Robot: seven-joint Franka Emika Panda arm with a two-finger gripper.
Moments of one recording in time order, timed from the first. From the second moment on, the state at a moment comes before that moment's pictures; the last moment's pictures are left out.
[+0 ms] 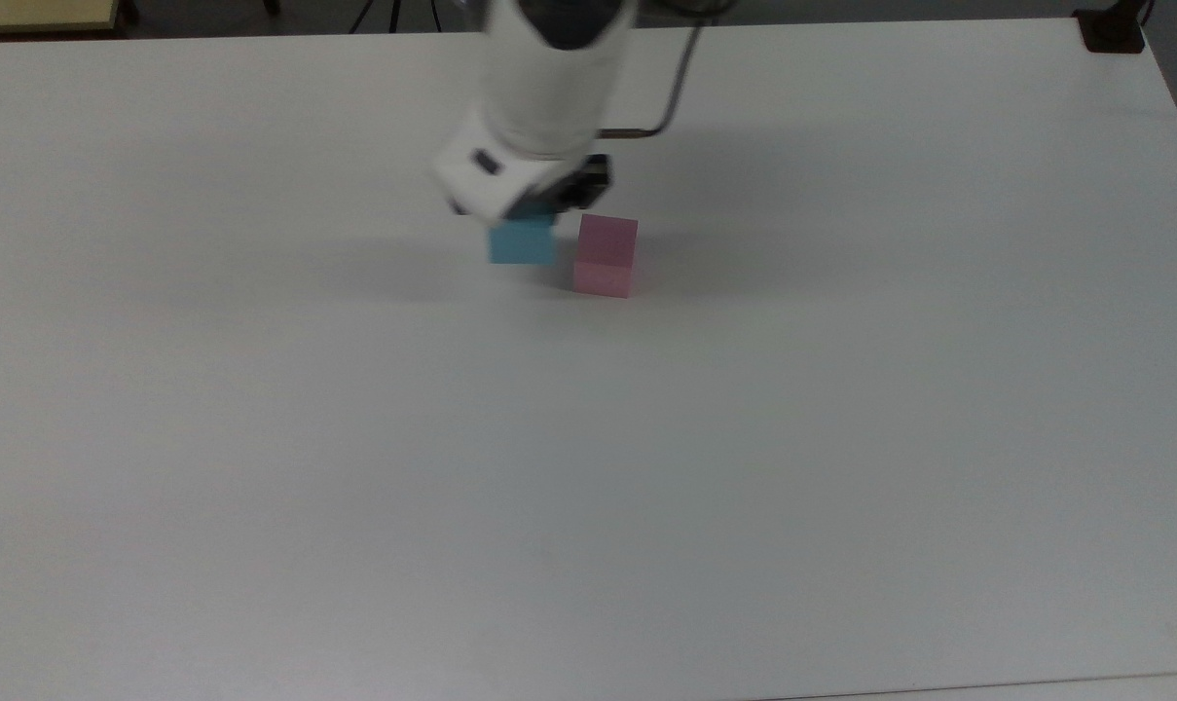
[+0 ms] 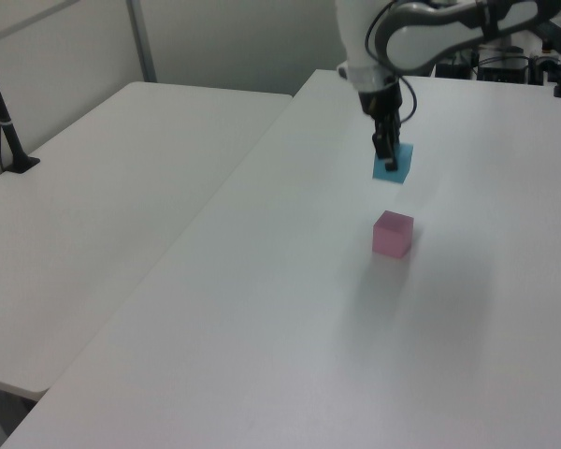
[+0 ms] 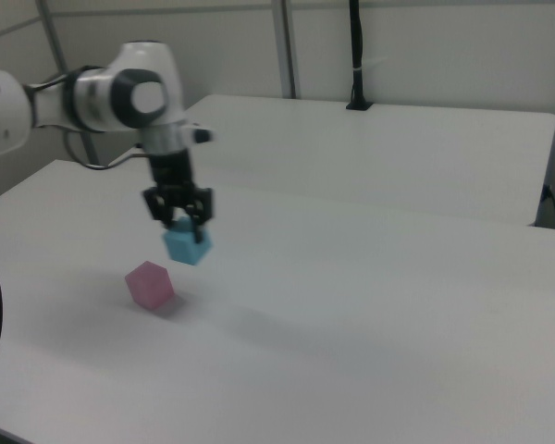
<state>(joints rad) 0.31 0.34 -0.24 -1.56 -0.04 1.69 -0.05</state>
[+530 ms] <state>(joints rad) 0.11 0.55 -0.29 -1.56 -0.04 1.99 -0.19</state>
